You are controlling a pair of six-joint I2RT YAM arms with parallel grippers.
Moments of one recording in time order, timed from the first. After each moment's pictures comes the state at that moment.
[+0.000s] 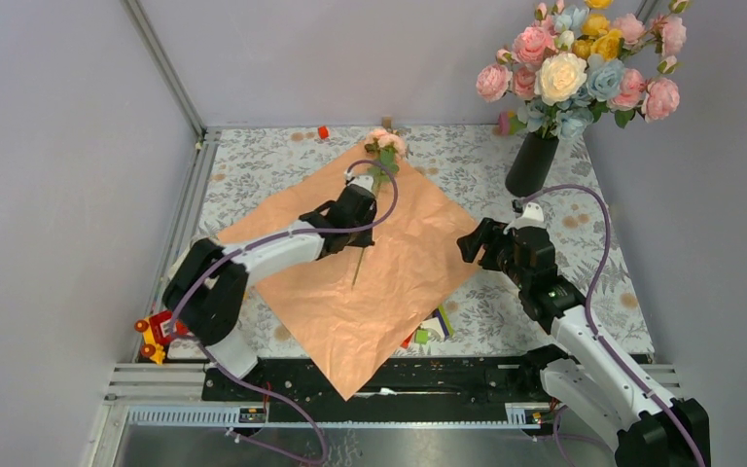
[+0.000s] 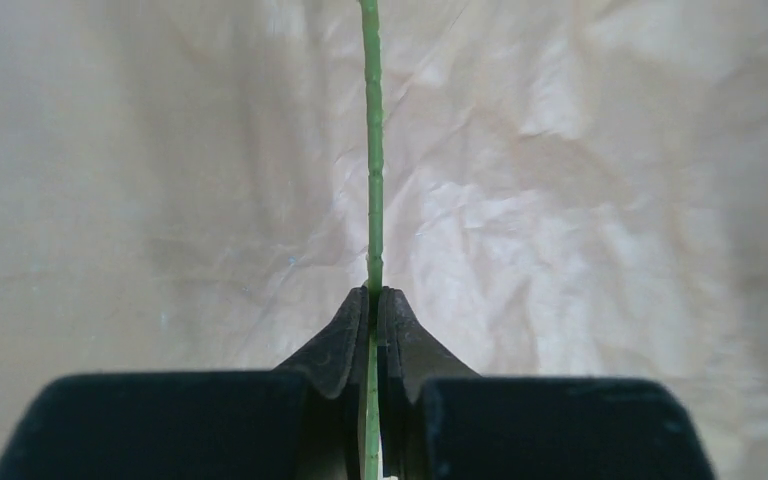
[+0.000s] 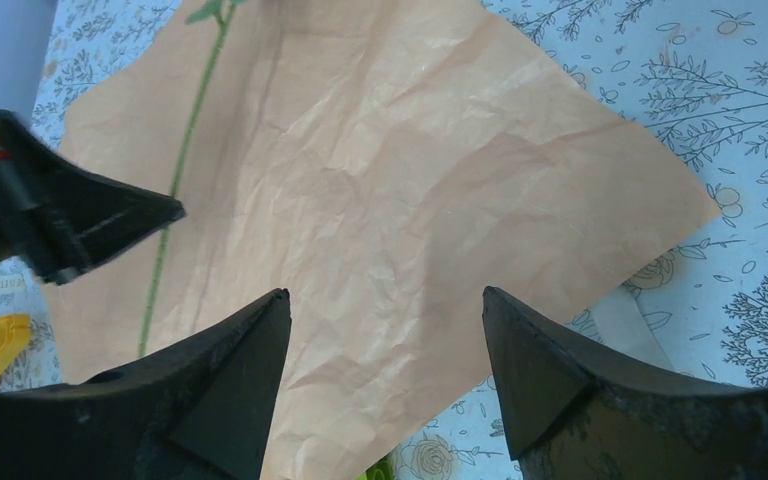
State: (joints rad) left arm -0.69 1.72 1.10 -0.26 -0.19 -0.45; right arm 0.36 0.80 0.48 -0.11 0.01 0.53
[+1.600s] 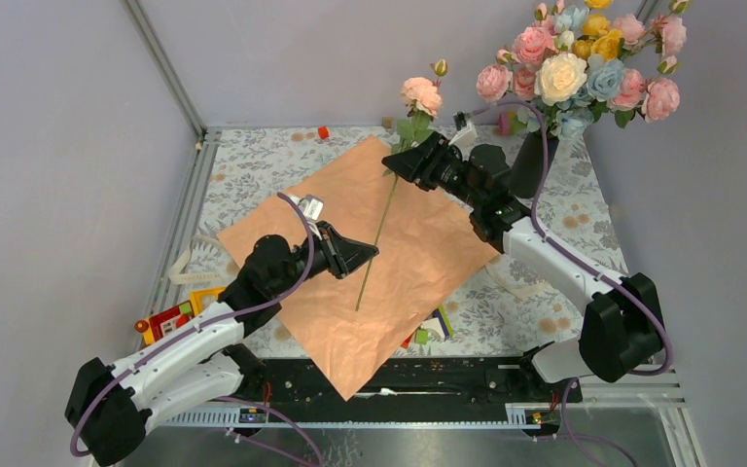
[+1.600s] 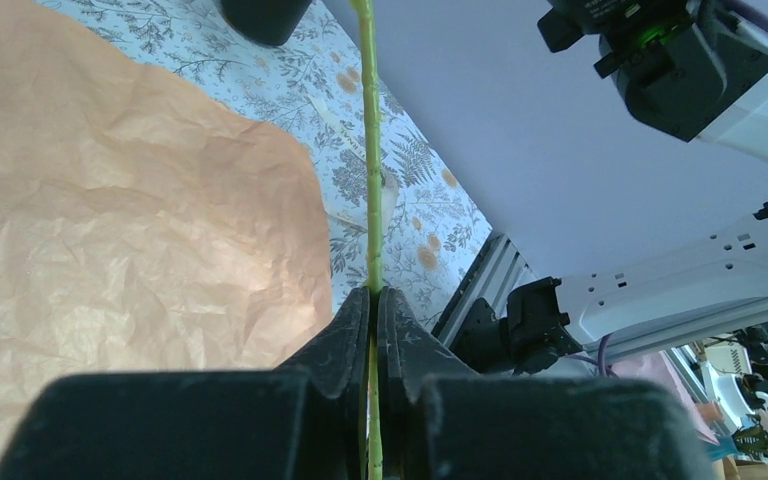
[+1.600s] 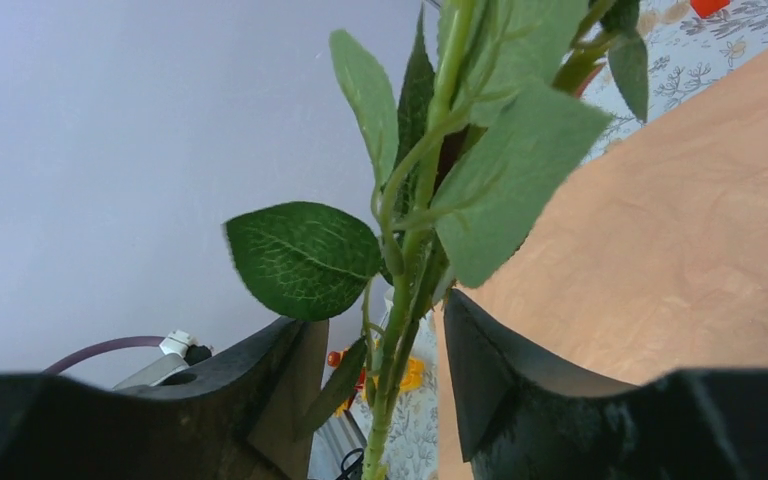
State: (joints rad) left arm -0.72 0.87 0.52 0.32 0.28 -0.72; right arm 0.51 1.43 1.05 0.37 -0.33 0.94
